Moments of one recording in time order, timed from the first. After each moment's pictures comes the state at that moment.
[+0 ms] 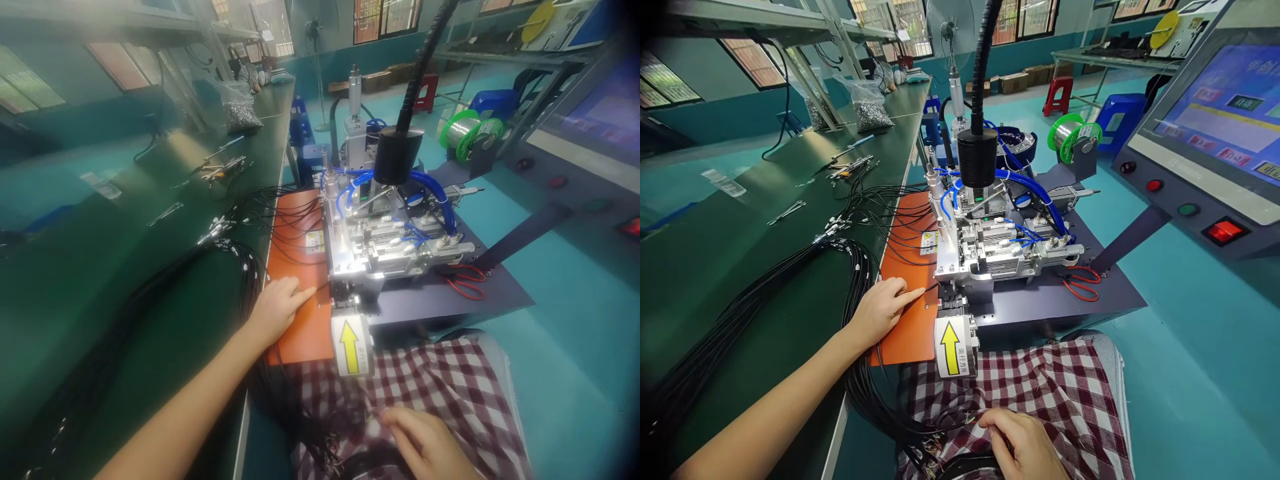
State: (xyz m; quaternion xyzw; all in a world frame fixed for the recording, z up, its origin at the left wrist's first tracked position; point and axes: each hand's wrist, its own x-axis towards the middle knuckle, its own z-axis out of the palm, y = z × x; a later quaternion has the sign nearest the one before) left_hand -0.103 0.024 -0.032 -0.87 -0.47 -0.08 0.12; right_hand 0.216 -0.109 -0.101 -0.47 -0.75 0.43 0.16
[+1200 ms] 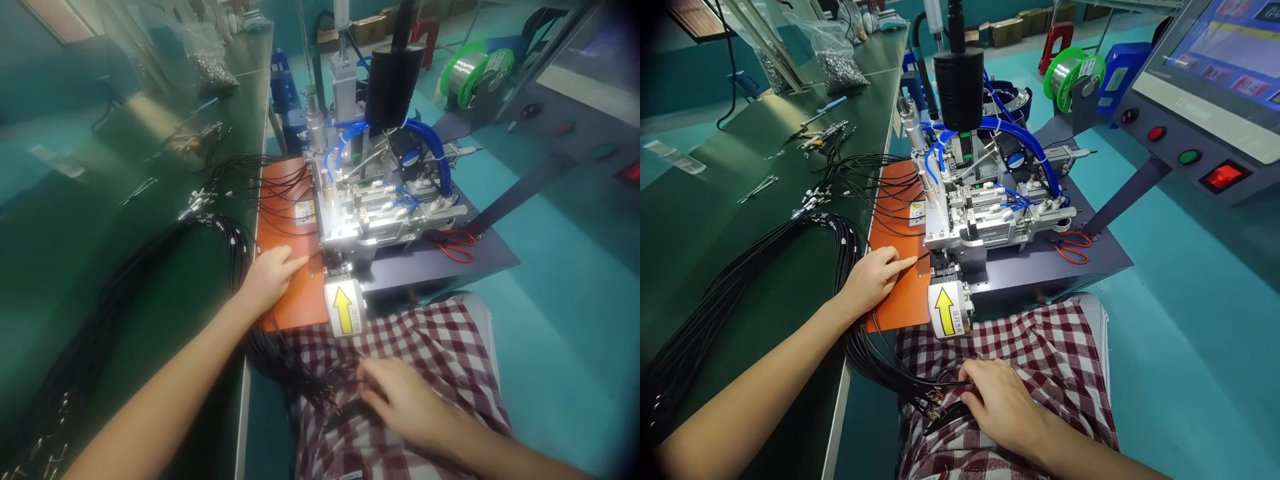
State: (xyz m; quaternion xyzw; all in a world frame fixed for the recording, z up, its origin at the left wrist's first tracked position) left_hand -0.100 0.029 -0.031 -0.88 -0.47 -0.07 0.08; right_hand 0.189 -0.100 -0.065 -0.45 -0.76 0.46 0.05
